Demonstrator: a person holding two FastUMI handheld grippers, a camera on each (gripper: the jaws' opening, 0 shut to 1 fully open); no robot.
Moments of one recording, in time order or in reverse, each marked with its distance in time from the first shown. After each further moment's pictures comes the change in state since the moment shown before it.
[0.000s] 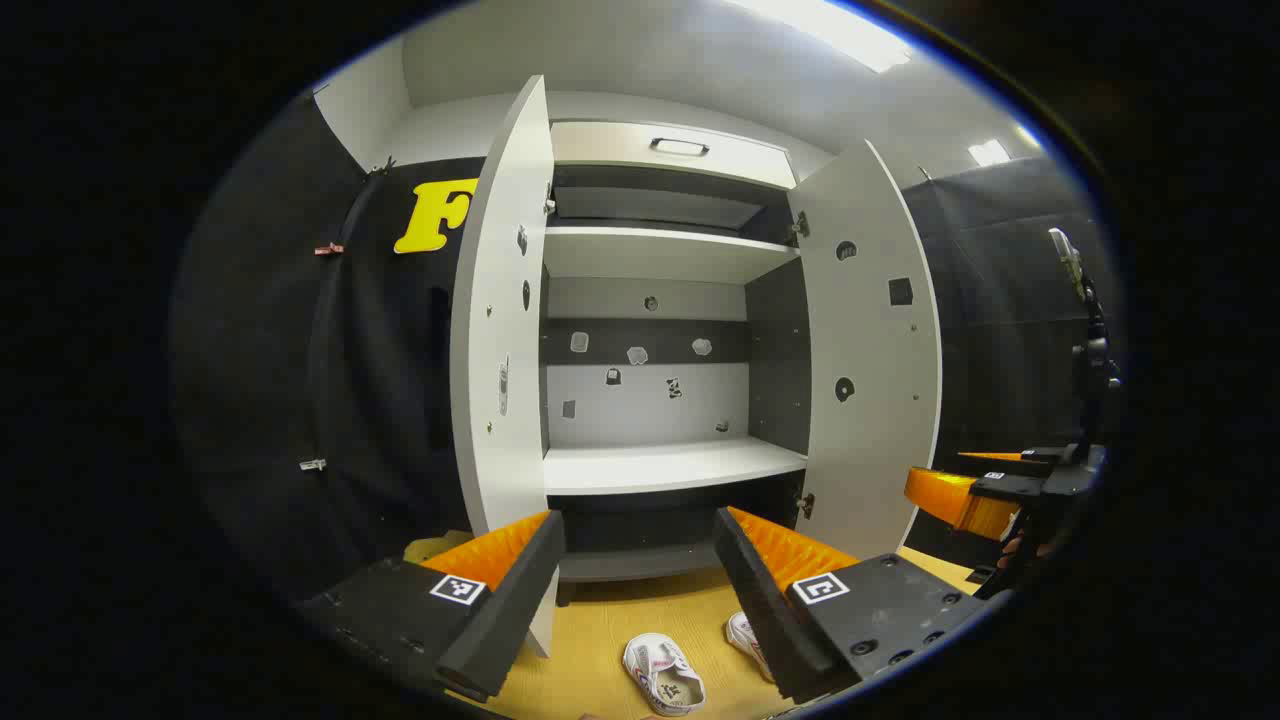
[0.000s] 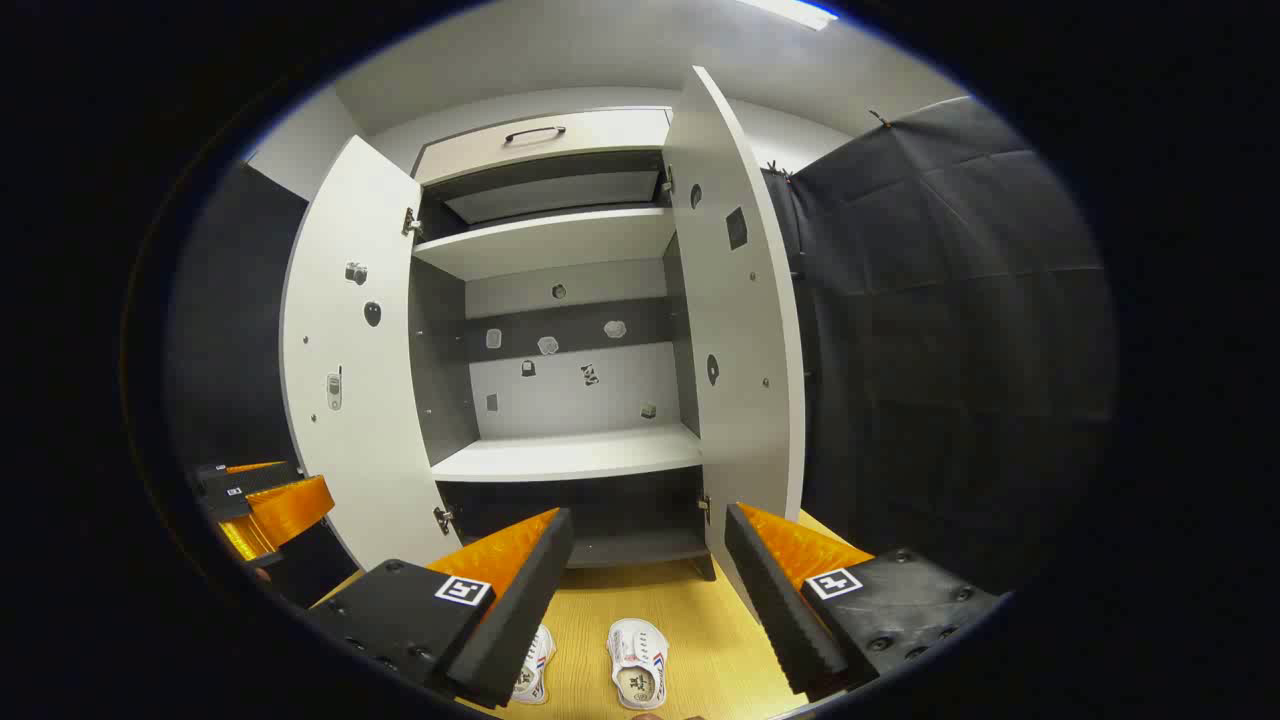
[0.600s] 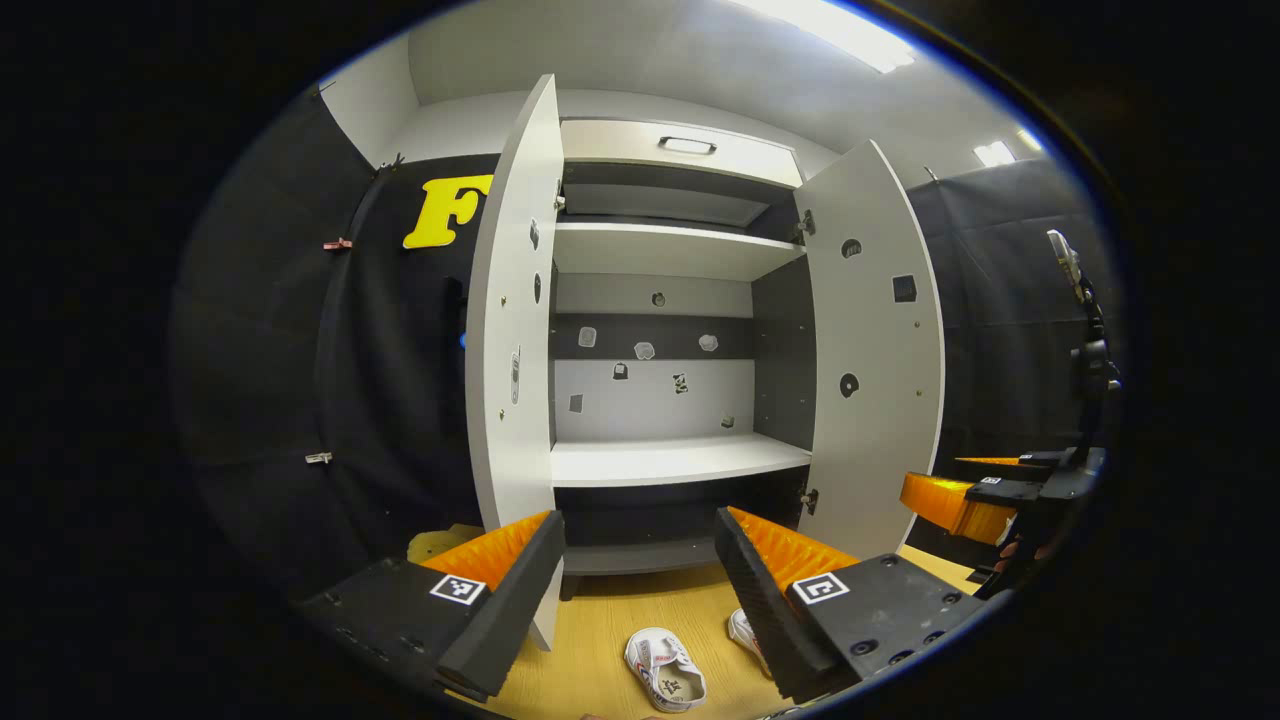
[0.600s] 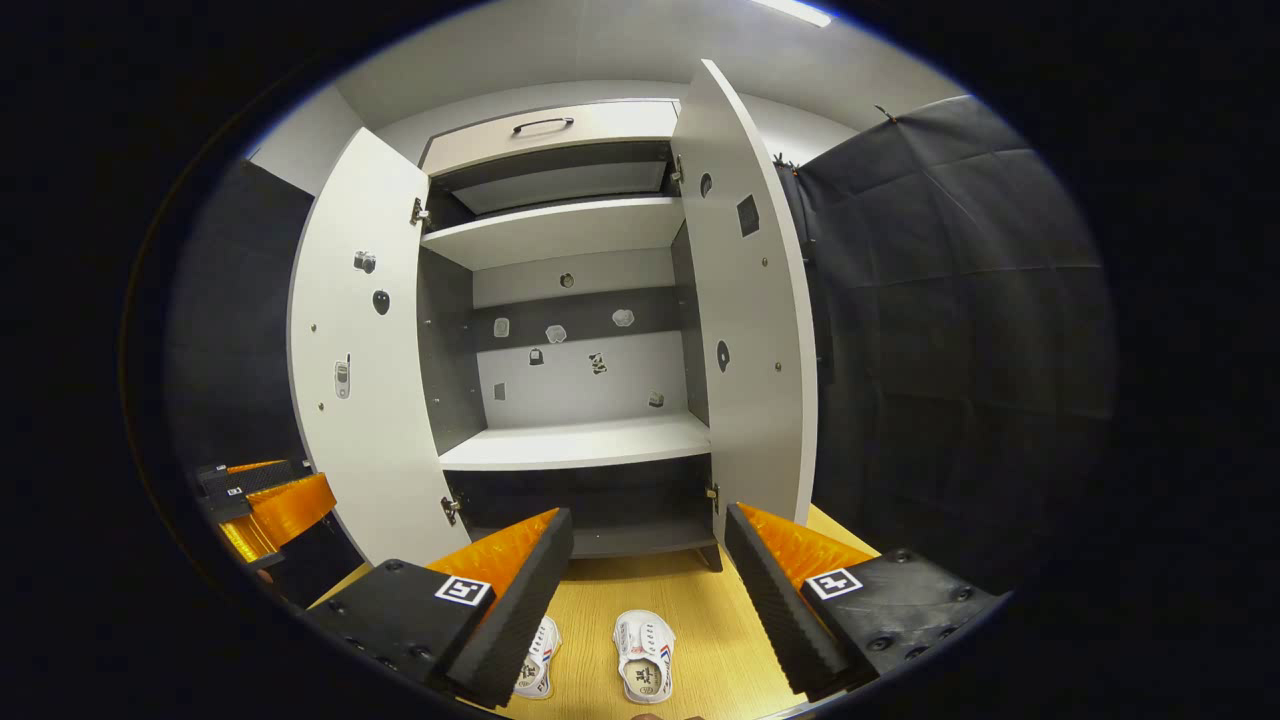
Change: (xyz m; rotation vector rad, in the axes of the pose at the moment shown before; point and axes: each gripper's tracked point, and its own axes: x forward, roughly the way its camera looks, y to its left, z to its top) left arm -0.007 0.003 -0.007 -0.005 0.006 0.011; right arm -0.004 0.007 -0.010 0.000 0.035 0.016
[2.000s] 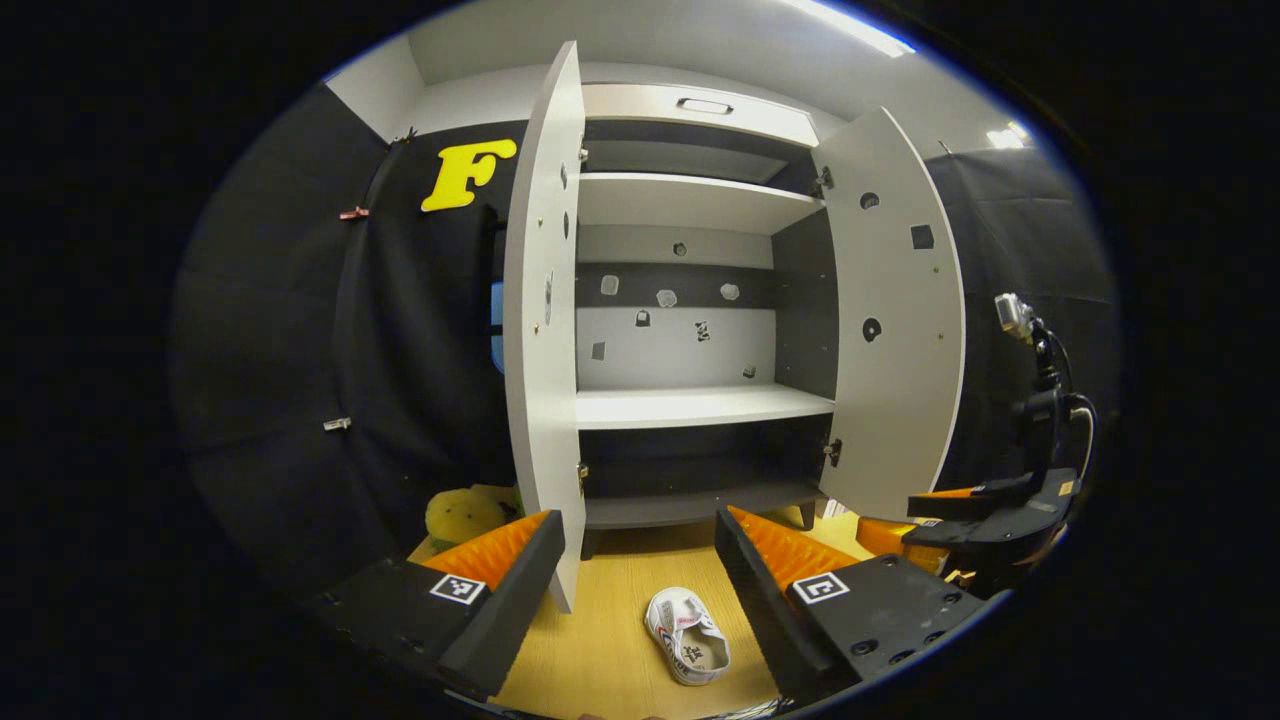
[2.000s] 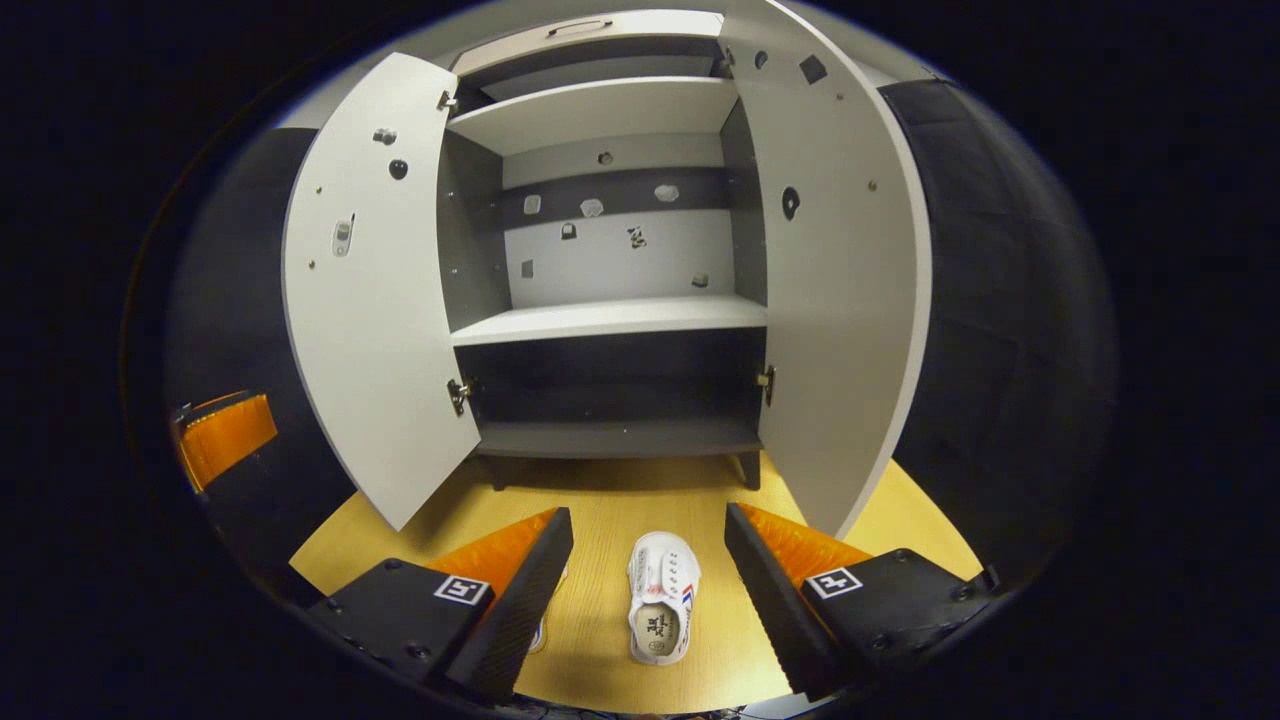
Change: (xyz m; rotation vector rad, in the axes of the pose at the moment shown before) left arm -0.018 0.024 -0.070 -0.013 0.134 0.058; right arm 0.028 0.031 -0.150 -0.048 0.356 0.120
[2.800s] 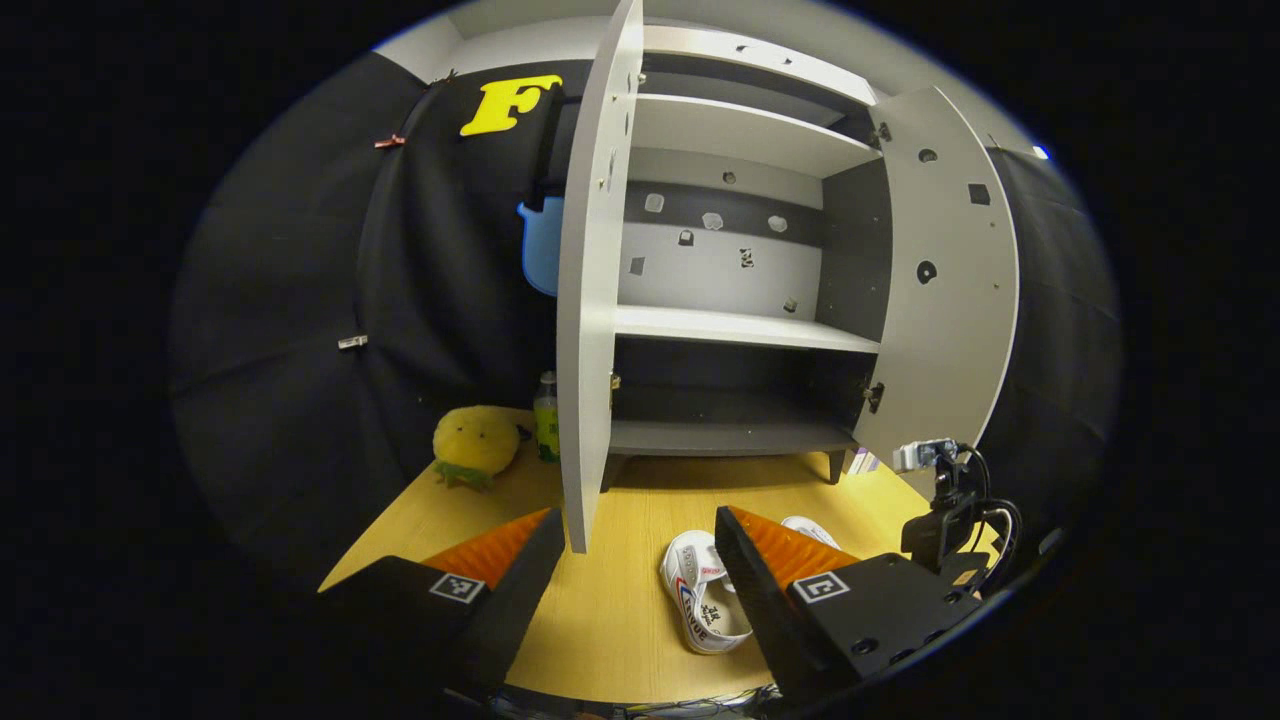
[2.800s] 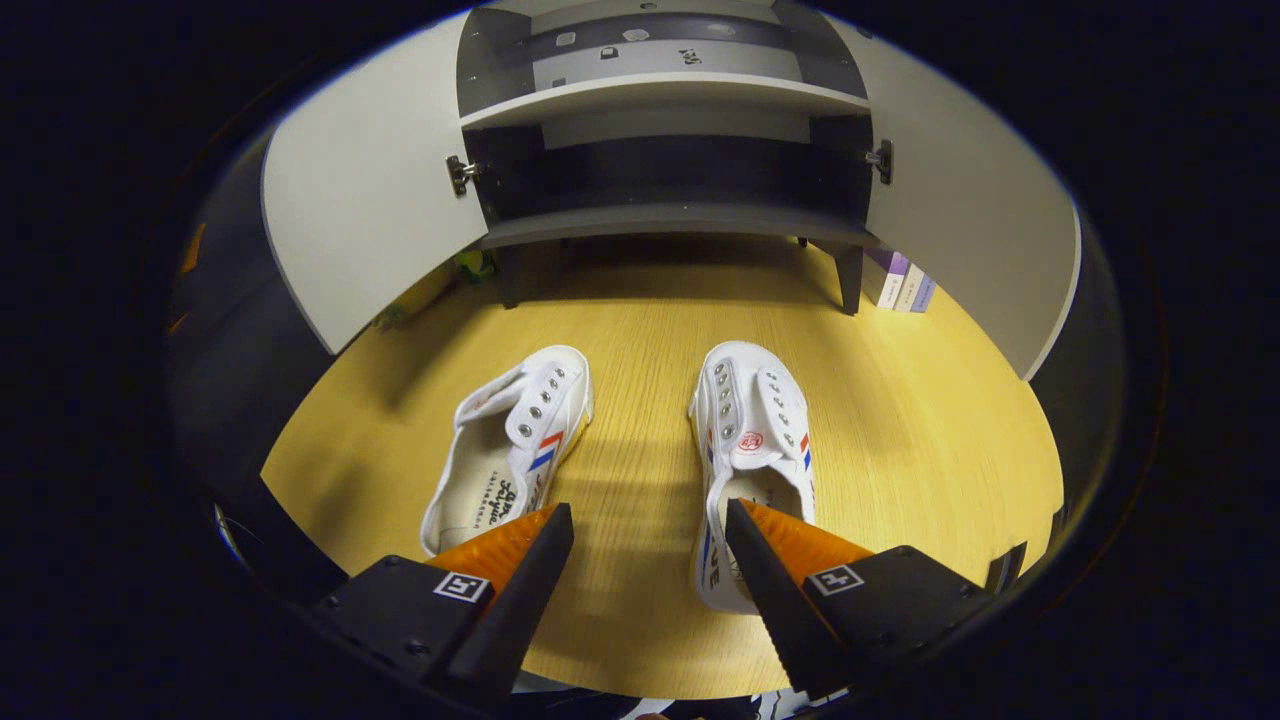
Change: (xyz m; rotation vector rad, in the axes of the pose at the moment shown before) left arm 0.017 0.027 -0.088 -0.100 0.187 0.064; right arm 0.073 0.027 -0.202 -0.054 0.395 0.048
